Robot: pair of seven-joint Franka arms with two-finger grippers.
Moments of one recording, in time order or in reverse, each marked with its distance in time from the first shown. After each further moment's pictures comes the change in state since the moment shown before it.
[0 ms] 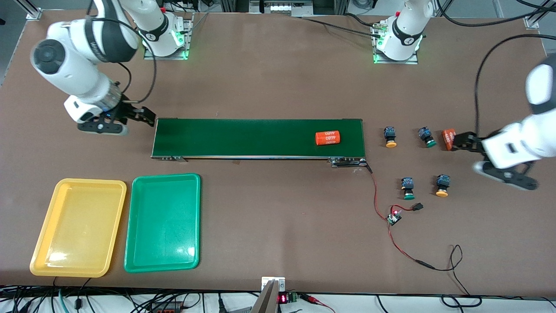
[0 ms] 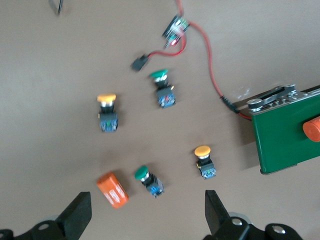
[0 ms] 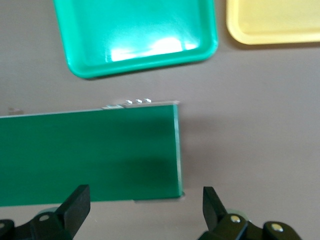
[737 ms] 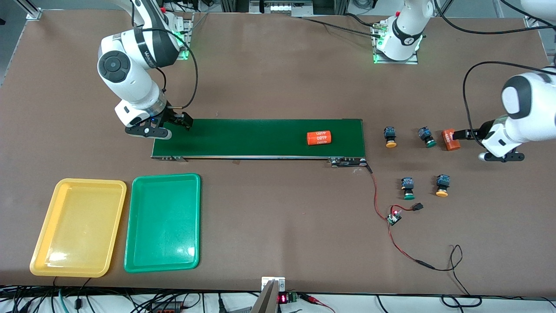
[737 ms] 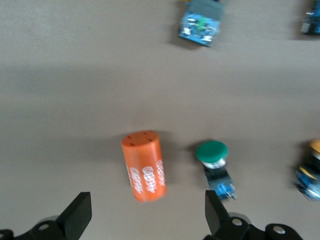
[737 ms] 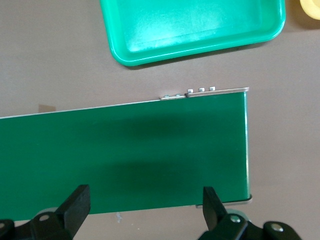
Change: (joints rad) left arm -0.056 -0.073 0.333 -0.669 -0.012 0.601 -0.047; right arm 0.165 0.090 0.001 0.016 0.000 0.062 0.206
